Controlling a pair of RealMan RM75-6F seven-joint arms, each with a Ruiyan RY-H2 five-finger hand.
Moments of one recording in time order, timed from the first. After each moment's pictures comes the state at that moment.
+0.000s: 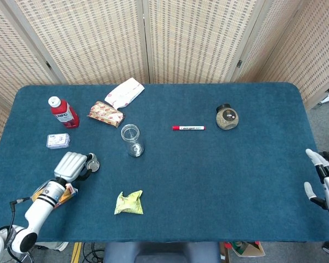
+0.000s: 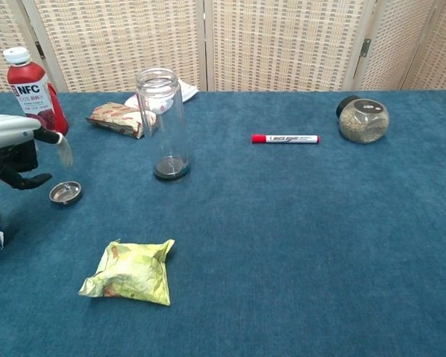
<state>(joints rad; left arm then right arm) -0.64 -1.34 -0.03 -1.45 1.23 0.97 0.17 0.04 -0.96 0.05 -1.65 -1.51 1.50 0.07</state>
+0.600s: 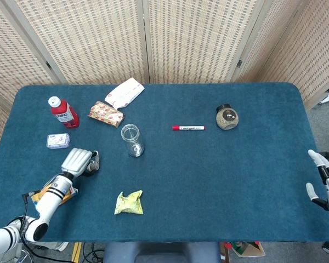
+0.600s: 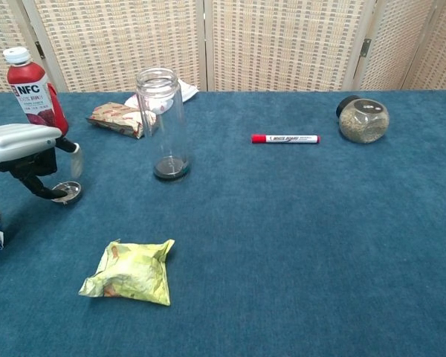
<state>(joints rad) -0.67 -1.47 -0.07 -1.24 1.24 0.90 0.14 0.03 -0.96 0.05 -1.65 -1.51 1.51 0.08</state>
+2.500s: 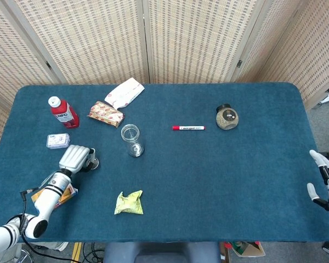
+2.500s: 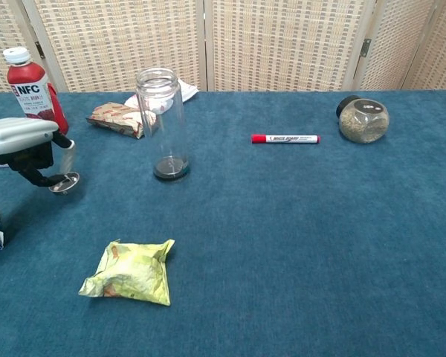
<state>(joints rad) -0.66 -1.46 -0.11 -1.23 1.23 0.89 0.14 0.03 -0.97 0.06 -1.64 -1.51 1.51 0.08</state>
